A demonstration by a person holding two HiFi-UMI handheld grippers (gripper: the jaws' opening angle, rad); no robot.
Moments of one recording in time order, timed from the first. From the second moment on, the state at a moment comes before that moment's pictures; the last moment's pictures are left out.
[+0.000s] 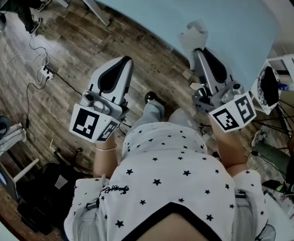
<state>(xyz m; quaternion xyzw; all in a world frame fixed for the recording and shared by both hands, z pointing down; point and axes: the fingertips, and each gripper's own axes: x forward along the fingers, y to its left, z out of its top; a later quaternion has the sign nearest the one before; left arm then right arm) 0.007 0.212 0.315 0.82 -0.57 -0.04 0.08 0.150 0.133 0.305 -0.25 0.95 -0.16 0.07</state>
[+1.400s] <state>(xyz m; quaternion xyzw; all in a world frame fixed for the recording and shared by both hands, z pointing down) -0.055 -0.001 0.325 0.82 -0.56 -0.04 0.10 0.096 -0.079 0.321 -0.27 0.95 -0.15 0.04</state>
